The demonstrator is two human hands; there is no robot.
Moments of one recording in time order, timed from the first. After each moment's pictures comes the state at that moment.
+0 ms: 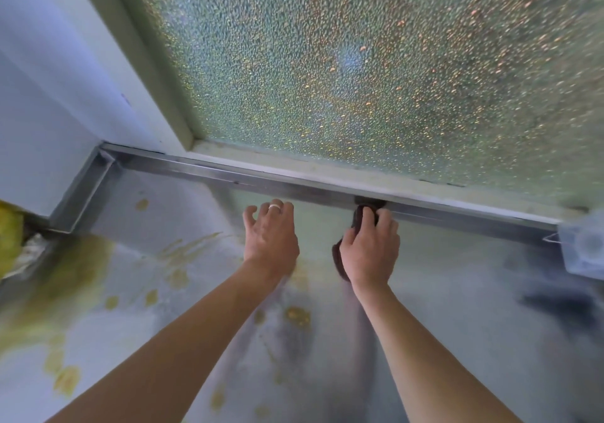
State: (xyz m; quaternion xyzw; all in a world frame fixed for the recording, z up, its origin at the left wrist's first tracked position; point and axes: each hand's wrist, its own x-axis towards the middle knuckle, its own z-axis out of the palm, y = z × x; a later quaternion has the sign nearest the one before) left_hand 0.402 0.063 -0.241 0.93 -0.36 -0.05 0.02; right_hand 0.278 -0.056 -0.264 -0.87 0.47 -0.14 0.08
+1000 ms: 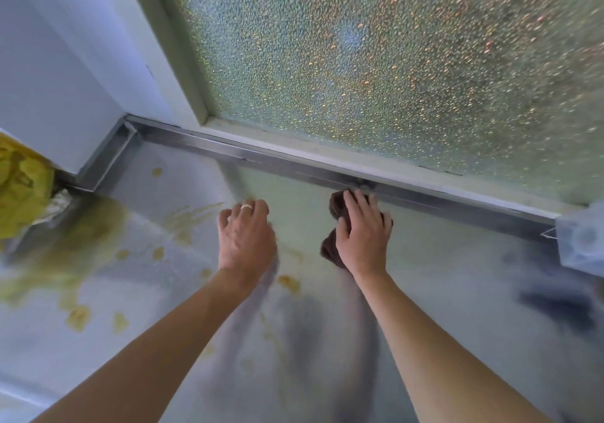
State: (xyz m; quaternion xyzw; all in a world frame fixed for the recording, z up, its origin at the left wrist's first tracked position) left_hand 0.364 0.122 -0.241 0.96 -0.26 0.05 0.08; right_hand 0.250 -0.053 -0.268 -0.91 0.35 -0.14 0.15
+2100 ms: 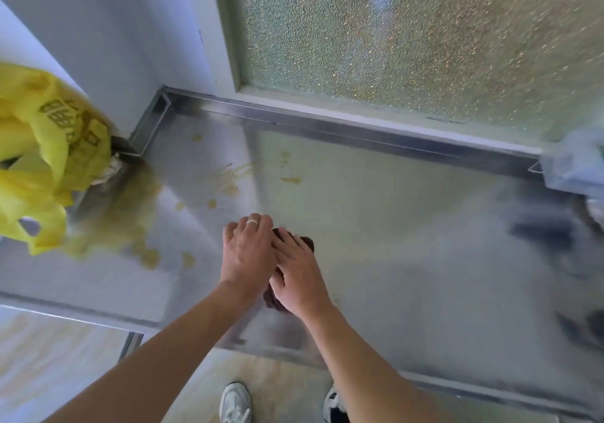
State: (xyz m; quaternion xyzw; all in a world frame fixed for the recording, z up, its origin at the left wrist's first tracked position) left_hand 0.304 0.276 -0.238 0.93 -0.34 0.02 0.10; right_hand 0.206 0.200 -0.269 -0.94 0.11 -0.13 0.29
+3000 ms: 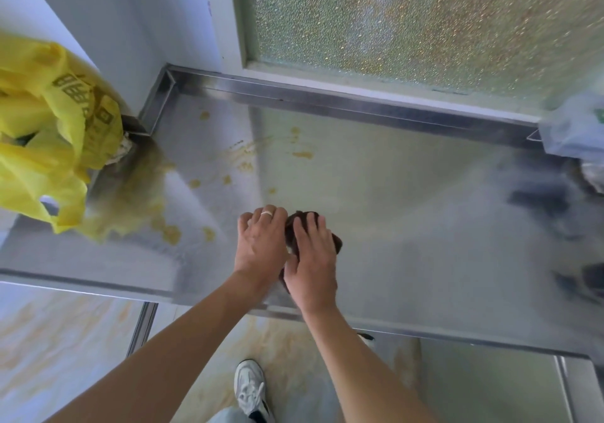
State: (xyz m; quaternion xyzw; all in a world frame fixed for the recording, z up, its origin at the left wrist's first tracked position) left_hand 0.292 0.315 -0.249 0.92 -0.39 -0.03 0.11; right_hand 0.189 0.266 -0.263 -0.89 0.34 -0.16 0.26
